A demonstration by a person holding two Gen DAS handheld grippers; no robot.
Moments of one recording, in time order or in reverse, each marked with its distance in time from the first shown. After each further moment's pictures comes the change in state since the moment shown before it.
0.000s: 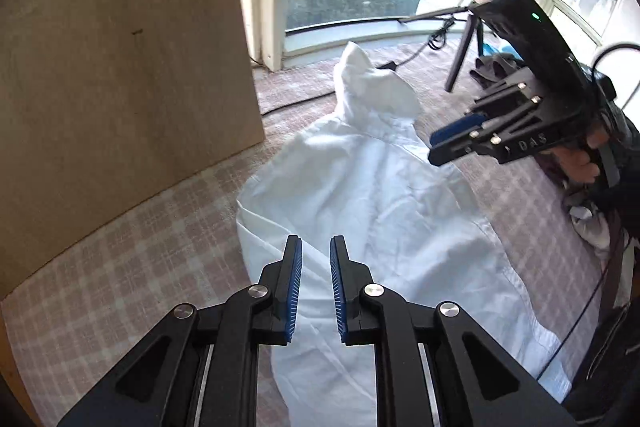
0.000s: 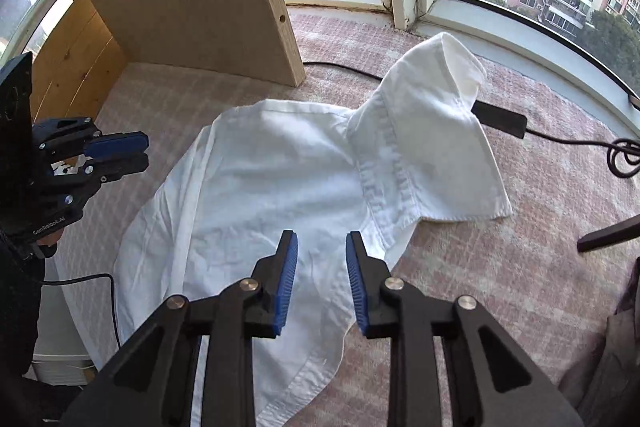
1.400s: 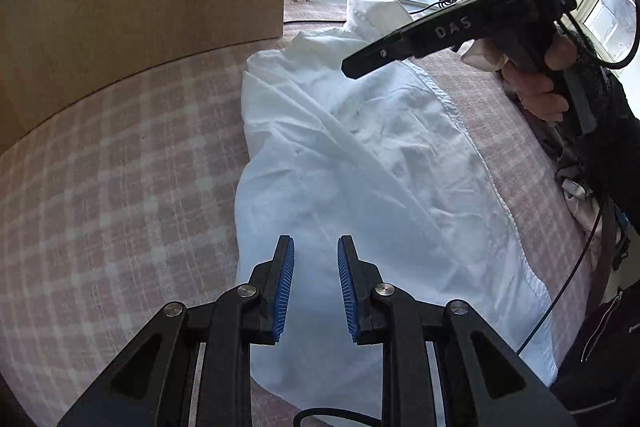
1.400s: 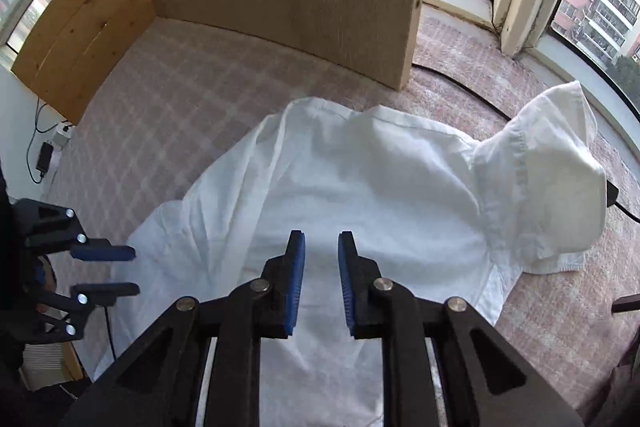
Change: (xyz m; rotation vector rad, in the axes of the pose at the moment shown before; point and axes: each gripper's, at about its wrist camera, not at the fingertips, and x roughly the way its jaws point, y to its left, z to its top) left arm -0.041 -0.003 -0.108 -0.265 0.020 -0.031; right arm 0.043 0.103 0.037 -0.186 0.016 0.084
